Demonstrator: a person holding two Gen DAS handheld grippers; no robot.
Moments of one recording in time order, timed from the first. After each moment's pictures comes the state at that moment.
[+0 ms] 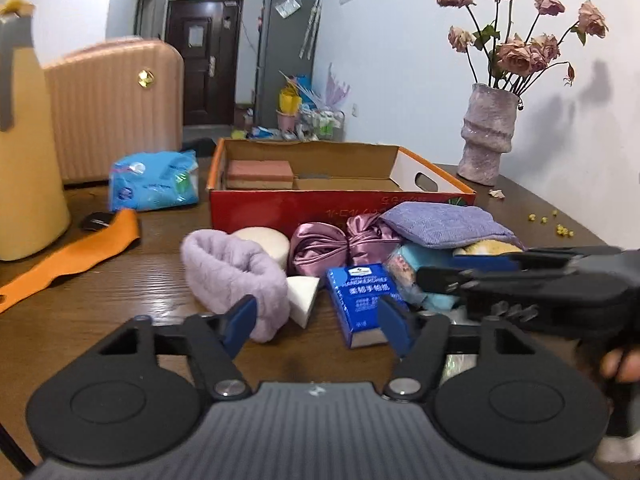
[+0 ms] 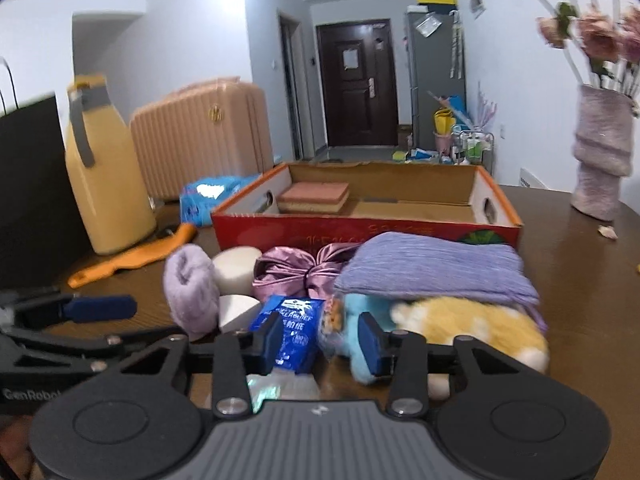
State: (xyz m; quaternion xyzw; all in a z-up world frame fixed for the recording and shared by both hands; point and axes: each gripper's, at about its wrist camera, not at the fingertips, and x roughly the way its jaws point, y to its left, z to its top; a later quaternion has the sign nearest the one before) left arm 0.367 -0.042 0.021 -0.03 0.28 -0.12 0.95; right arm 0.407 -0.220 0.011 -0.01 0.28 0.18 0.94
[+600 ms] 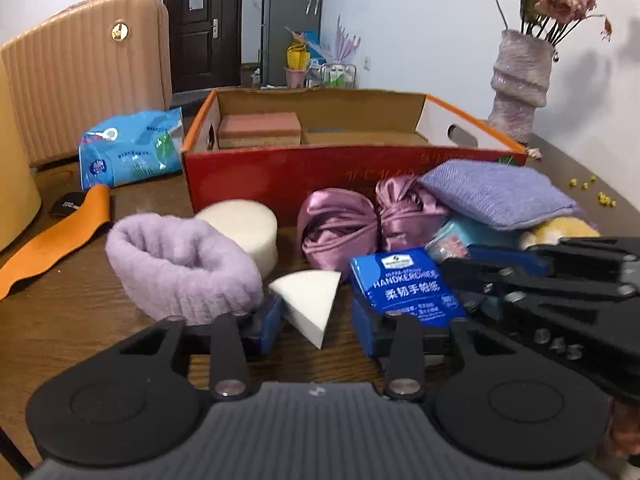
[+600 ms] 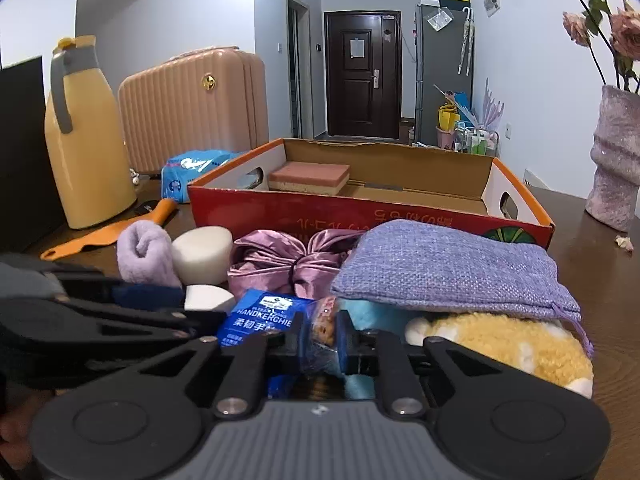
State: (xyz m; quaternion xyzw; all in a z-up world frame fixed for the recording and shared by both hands) left arm 0.434 -0.060 -0.017 0.01 0.34 -0.09 0.94; right arm 0.437 -0.217 -0.013 -0.01 0.29 0.18 0.94
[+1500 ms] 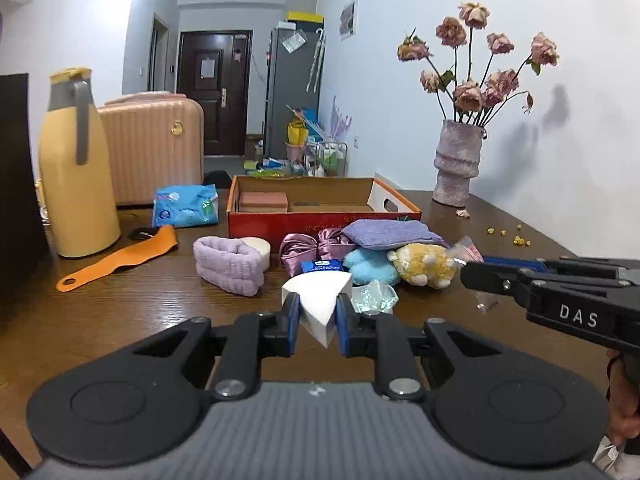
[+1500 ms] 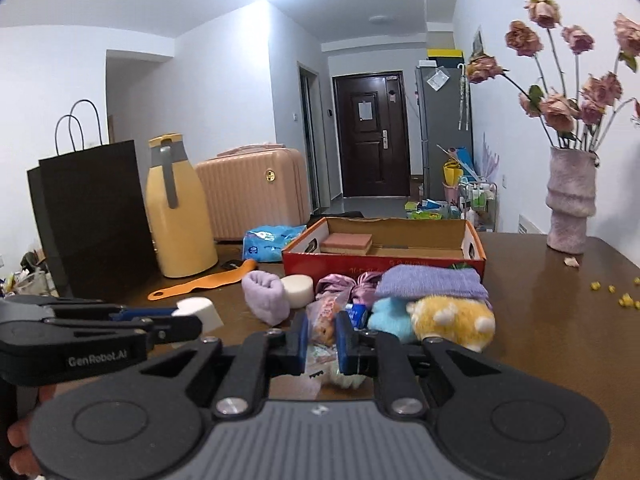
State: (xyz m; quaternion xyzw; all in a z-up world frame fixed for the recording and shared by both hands) left arm 0.201 -0.055 0.083 -0.02 0.22 -0.09 0.97; right arm 0.210 -0.253 0.078 0.02 0.19 0.19 0.96
